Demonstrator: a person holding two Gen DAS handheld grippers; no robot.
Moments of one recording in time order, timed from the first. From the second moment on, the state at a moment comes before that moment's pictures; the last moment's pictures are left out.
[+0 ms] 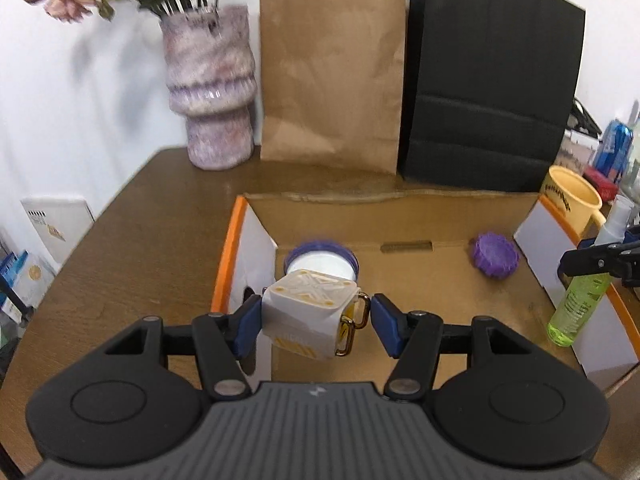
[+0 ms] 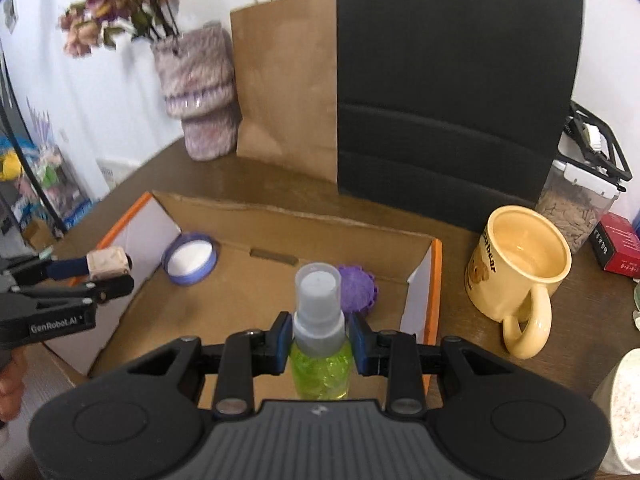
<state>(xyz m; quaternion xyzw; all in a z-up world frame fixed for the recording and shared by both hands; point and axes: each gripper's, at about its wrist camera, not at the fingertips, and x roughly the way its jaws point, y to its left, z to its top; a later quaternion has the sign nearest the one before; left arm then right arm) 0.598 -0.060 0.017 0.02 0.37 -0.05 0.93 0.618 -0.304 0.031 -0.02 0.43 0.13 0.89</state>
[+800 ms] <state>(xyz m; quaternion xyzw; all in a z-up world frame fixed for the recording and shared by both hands) 0.633 -0.065 -0.010 0.05 0.44 -0.04 0.90 0.670 -0.274 -0.018 -0.04 0.52 0.12 0.84</state>
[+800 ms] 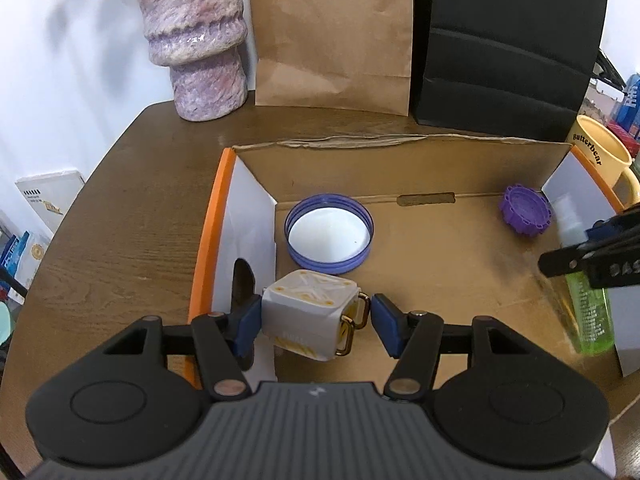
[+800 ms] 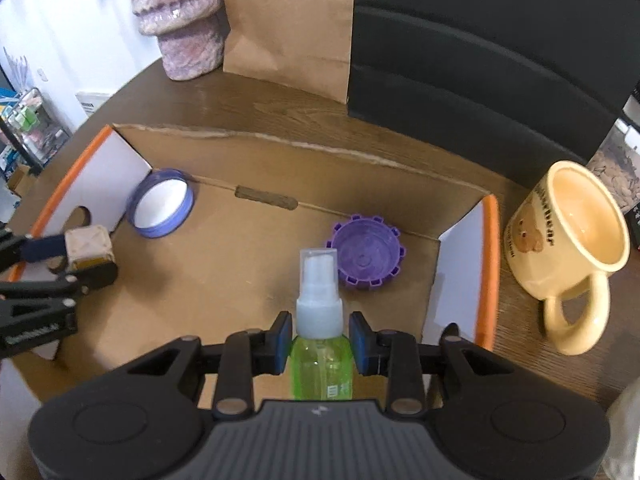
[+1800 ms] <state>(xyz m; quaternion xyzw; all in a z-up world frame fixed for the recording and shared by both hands) 0.609 -0.061 0.021 0.05 0.41 -0.04 0.91 0.633 -0.276 0.014 -0.05 0.47 0.10 0.88</state>
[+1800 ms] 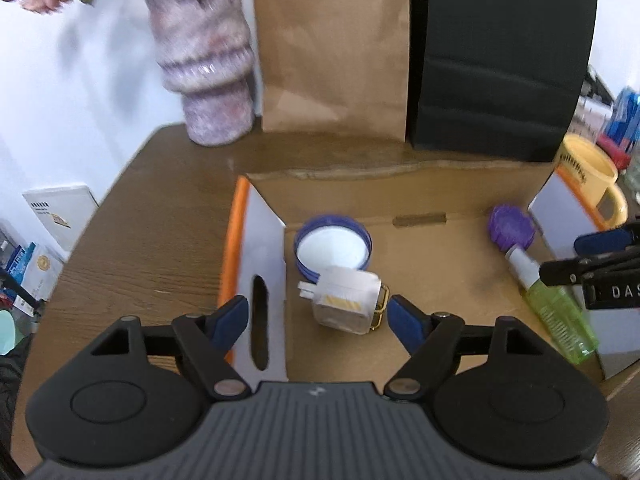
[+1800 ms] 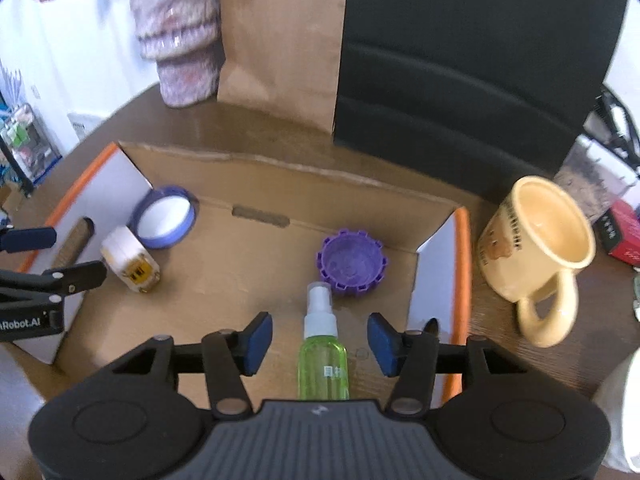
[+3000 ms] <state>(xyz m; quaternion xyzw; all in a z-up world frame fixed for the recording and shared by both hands) 0.401 -0.048 0.066 0.01 0.10 -0.02 0.99 0.406 -0.288 0.058 0.00 0.13 0.08 0.99</state>
